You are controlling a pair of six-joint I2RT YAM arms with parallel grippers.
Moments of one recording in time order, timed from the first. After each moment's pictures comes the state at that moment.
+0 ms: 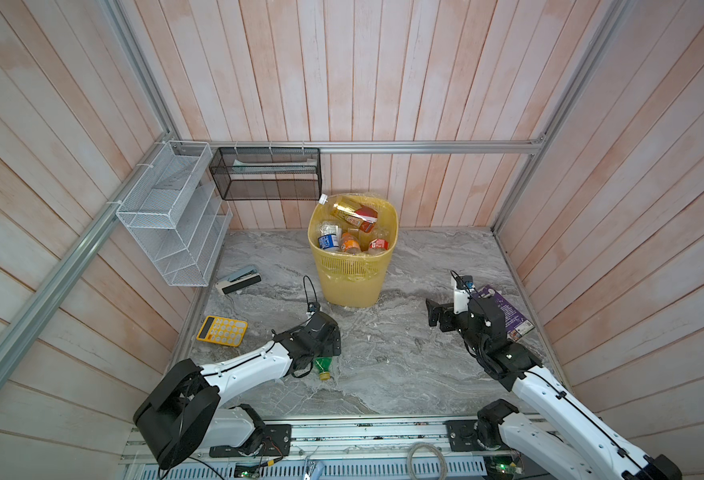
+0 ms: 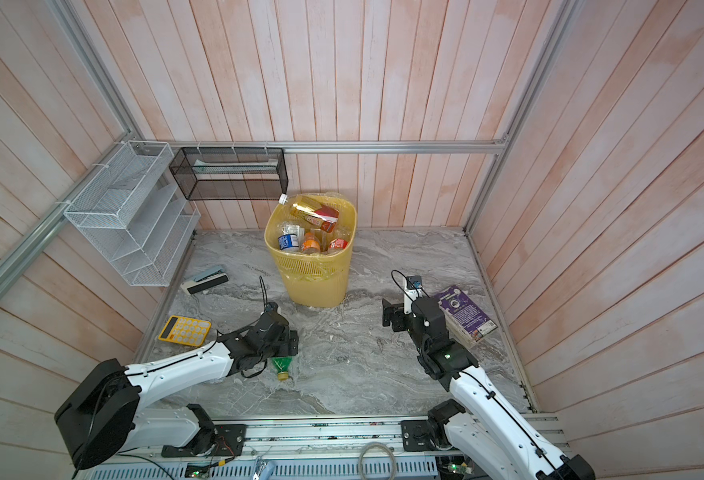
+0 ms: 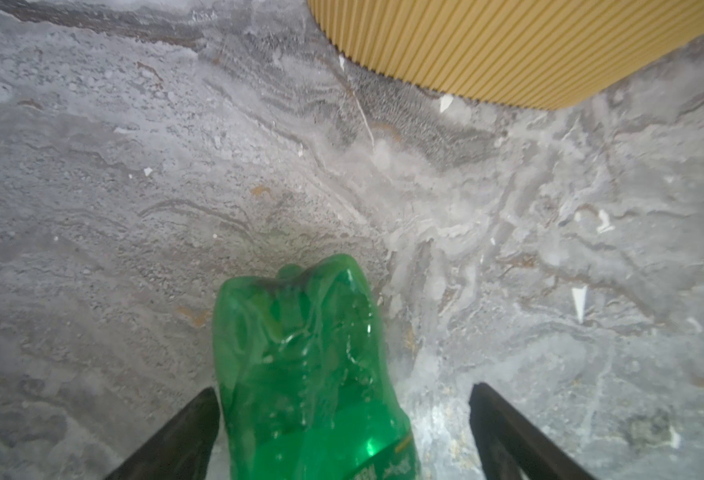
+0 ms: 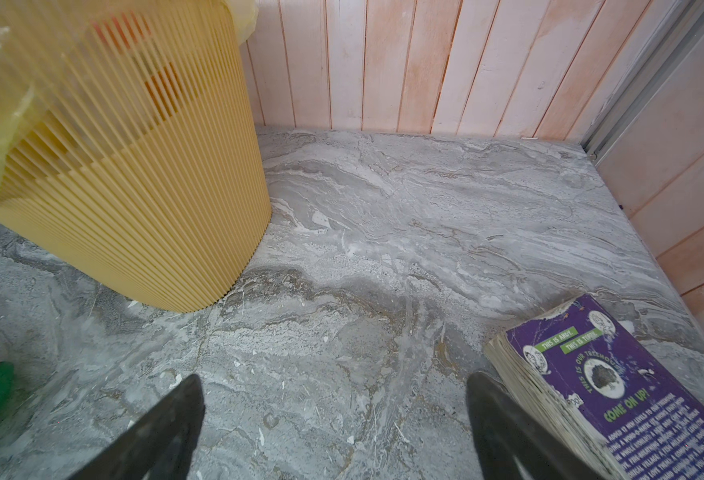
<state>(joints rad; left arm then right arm) -0.75 1.33 0.61 -0.31 -0.24 -0.65 0.46 0.81 0.55 -0.17 0.20 0.17</state>
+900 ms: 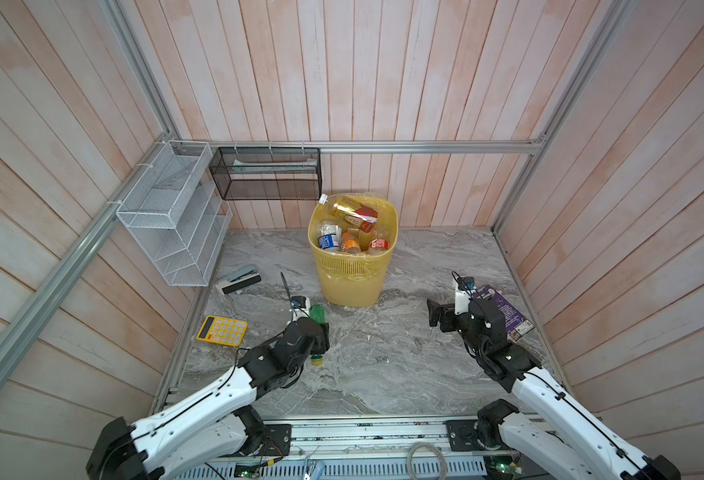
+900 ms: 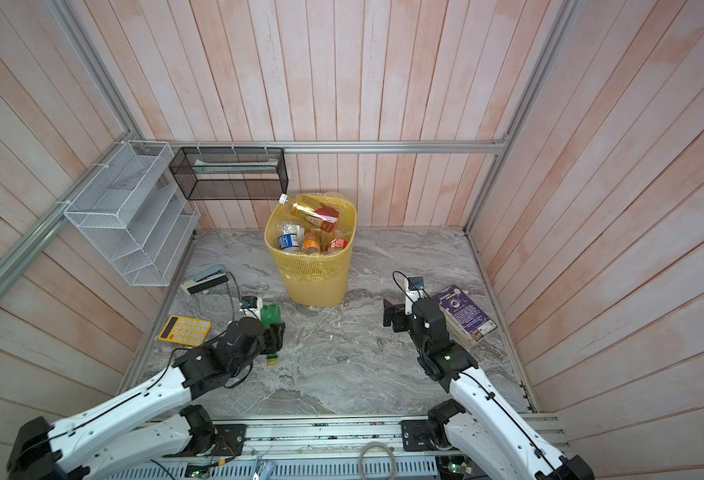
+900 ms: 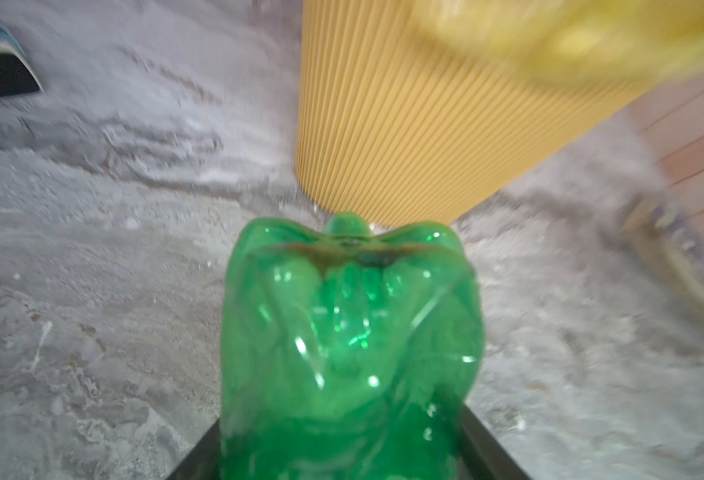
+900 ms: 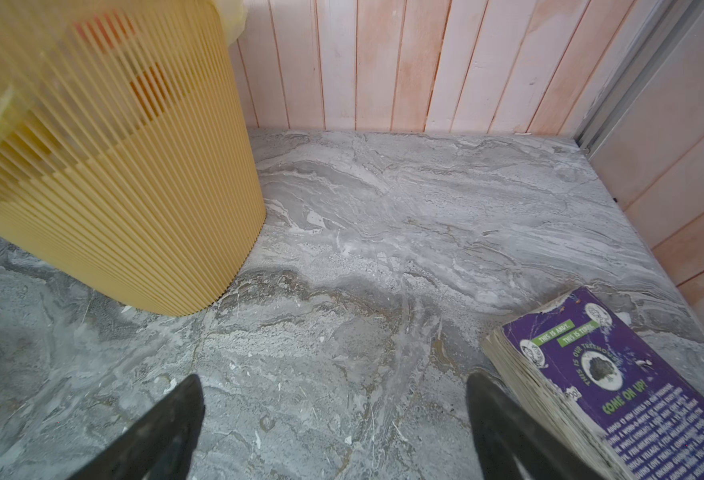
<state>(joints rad) -0.82 0.81 0.60 -0.36 -0.42 -0.64 0.45 0.78 0.52 -0.15 0.23 0.18</state>
